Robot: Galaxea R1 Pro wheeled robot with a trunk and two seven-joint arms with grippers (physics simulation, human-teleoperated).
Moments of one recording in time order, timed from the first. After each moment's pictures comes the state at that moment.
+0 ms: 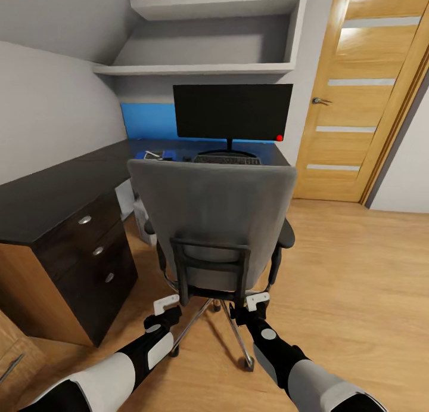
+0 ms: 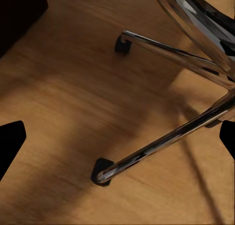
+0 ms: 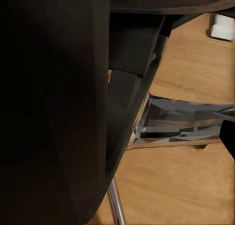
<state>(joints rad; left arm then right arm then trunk) -0.74 -0.09 -0.74 -0.24 0.95 -0.18 0.39 -0.70 0.15 0.31 -0.23 -0.09 -0.25 -0.09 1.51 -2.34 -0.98</state>
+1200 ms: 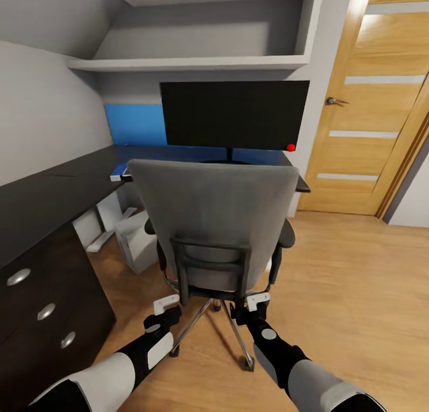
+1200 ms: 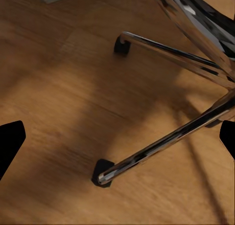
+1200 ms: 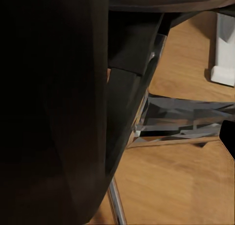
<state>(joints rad) -0.74 -0.09 -0.74 -0.24 0.94 -0.17 0.38 -0.70 0.15 0.30 -0.24 -0.09 -0.25 -0.10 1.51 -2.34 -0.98</state>
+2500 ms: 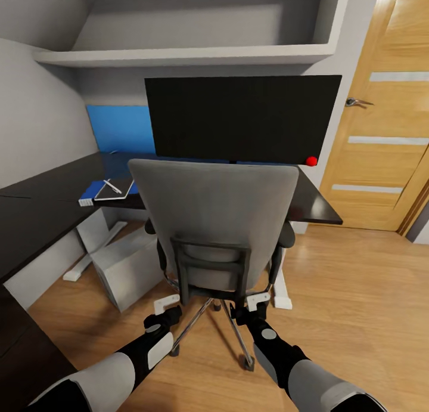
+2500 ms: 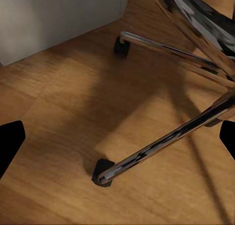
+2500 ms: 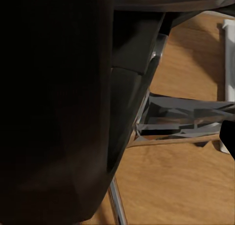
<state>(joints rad) -0.74 -0.09 -0.74 -0.25 0.94 -0.17 0.38 -0.70 0.15 0.31 -0.24 -0.09 -0.25 -0.09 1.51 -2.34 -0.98</state>
